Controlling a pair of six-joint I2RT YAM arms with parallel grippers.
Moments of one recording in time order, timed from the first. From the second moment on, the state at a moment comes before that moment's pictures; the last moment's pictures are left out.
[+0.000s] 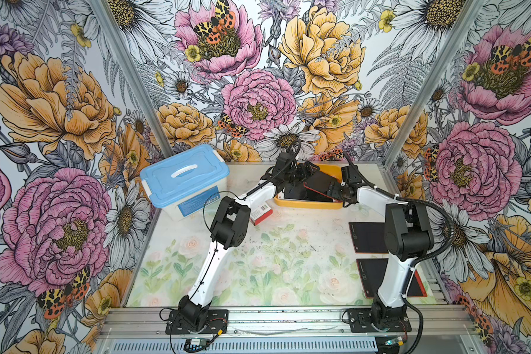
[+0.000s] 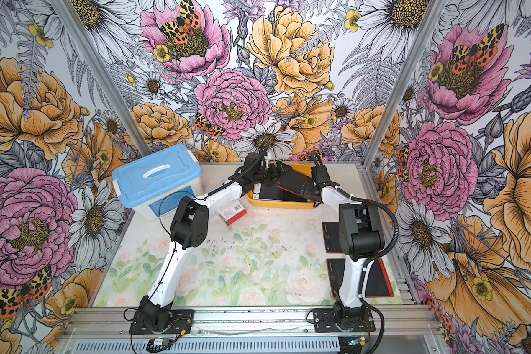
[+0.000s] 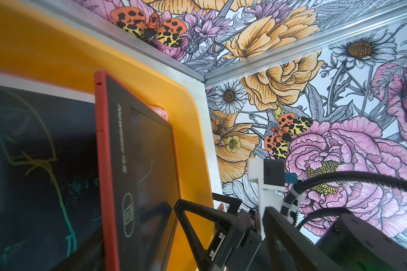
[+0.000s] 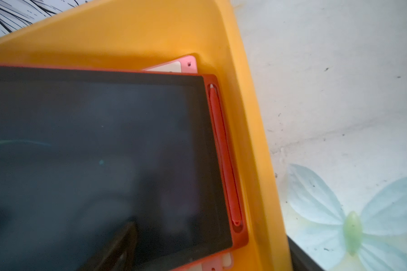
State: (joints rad) left arm -0.57 2.45 2.10 -0.07 0.46 -0.99; right arm 0.12 1.94 1.35 -0.34 0.04 0.41
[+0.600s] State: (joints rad) left arm -0.59 2.42 2.11 -0.29 0.43 -0.86; right arm 0.10 1.89 1.34 -0.33 0.05 0.41
